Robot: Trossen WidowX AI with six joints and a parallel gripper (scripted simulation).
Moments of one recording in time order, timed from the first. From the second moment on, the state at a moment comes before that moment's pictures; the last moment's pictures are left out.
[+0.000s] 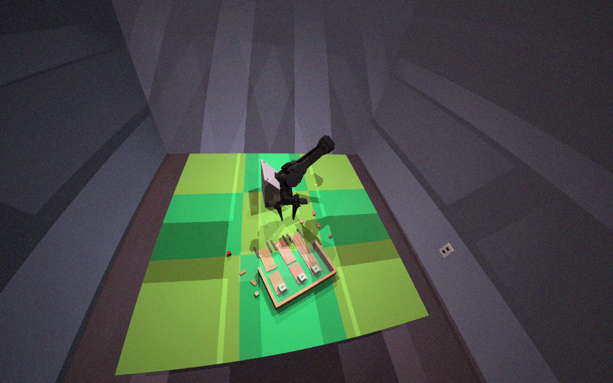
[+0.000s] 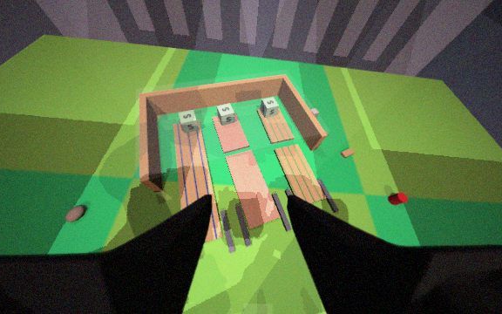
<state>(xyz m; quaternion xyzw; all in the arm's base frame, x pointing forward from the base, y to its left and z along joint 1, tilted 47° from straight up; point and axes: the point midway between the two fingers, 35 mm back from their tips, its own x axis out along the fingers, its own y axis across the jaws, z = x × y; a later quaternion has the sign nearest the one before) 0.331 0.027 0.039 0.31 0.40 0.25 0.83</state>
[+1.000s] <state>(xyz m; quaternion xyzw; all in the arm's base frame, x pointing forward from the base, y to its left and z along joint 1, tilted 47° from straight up) 0.332 0.139 0.025 0.12 0.62 0.44 0.64</state>
